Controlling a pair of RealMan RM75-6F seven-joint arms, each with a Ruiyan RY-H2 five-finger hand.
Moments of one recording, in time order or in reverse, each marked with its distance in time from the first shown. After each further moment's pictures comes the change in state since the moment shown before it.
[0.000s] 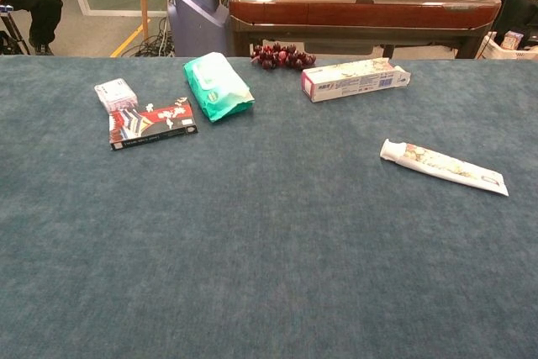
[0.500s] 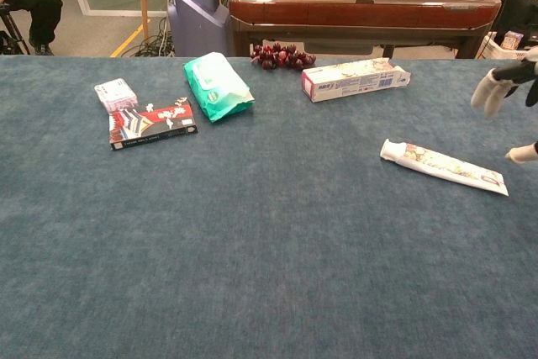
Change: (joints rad) left arm 0.015 0.000 0.011 0.008 0.007 0.013 -0.023; right arm 0.297 -0.185 0.061 0.126 0.313 -0.291 -0.211
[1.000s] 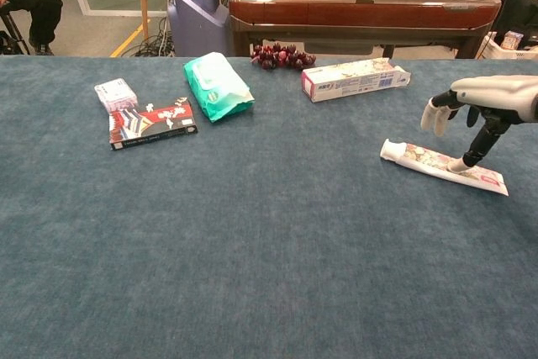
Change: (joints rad) left arm 0.012 -0.005 0.008 0.008 -0.001 0.004 -0.008; right arm 0.199 -0.210 -0.005 0.287 0.223 -0.134 -0.069
